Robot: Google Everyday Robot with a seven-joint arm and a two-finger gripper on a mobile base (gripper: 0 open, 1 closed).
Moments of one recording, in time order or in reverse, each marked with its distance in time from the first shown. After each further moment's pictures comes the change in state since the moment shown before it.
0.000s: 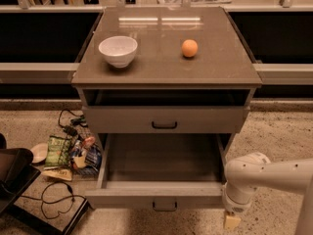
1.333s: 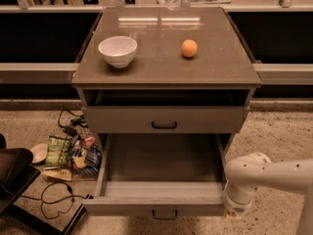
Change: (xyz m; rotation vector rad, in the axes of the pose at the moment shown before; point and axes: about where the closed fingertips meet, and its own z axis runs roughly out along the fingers) arm 0.000 0.001 -0.004 -0.001 0.002 0.000
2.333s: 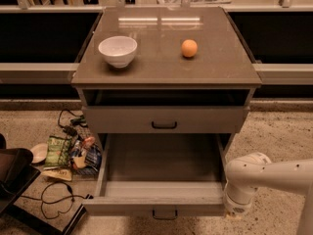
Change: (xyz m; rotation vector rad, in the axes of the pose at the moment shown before) arm 0.000 0.000 -0.001 0.000 0.000 0.000
